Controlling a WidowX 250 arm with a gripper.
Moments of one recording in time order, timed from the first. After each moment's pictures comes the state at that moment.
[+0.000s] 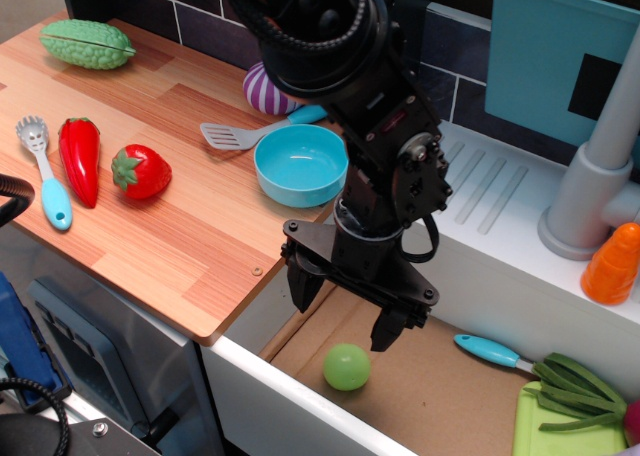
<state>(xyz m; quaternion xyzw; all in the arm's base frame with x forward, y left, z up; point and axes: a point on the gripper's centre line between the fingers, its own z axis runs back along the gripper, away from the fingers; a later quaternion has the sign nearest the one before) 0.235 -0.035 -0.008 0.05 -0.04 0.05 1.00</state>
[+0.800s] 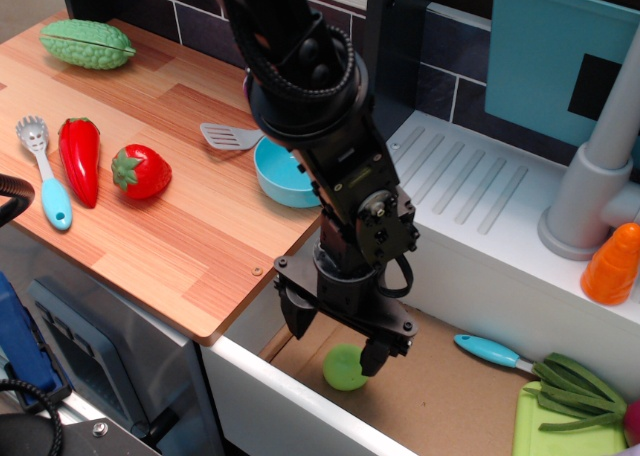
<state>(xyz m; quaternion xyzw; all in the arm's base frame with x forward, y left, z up) 0.235 -0.028 -0.047 0.03 -0.06 0.04 1.00</state>
